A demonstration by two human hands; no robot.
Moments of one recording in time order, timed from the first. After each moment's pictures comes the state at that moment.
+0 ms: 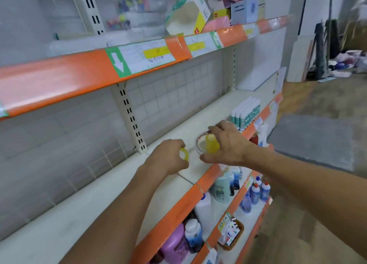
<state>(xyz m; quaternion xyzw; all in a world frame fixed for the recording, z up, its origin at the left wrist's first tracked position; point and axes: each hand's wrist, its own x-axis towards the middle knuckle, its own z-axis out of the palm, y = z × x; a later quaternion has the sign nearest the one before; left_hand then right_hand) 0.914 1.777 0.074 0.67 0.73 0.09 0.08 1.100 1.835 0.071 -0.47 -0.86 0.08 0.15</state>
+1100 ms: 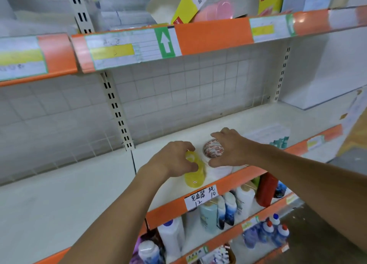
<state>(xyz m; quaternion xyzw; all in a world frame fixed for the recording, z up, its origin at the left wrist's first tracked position) 1.000 1.915 0.062 0.54 0.82 0.13 0.13 1.144 2.057 0.056 -0.30 -0.94 0.16 0.02</state>
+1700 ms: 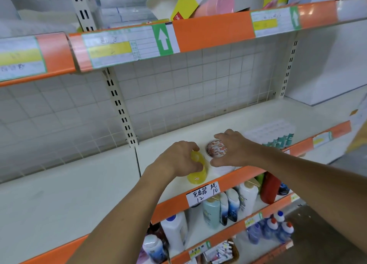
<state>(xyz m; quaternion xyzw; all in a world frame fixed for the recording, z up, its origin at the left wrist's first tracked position) 1.010 1.919 0.057 0.53 0.83 0.11 0.14 1.147 2.064 0.040 -0.30 -0.93 0.20 0.02</state>
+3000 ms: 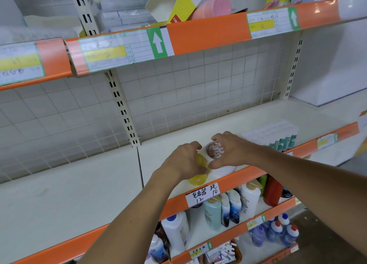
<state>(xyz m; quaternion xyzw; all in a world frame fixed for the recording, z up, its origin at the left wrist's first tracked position) 1.028 1.926 0.050 0.51 0.83 0.15 0.15 1.137 2.073 0.034 -0.28 -0.94 0.22 0.01</state>
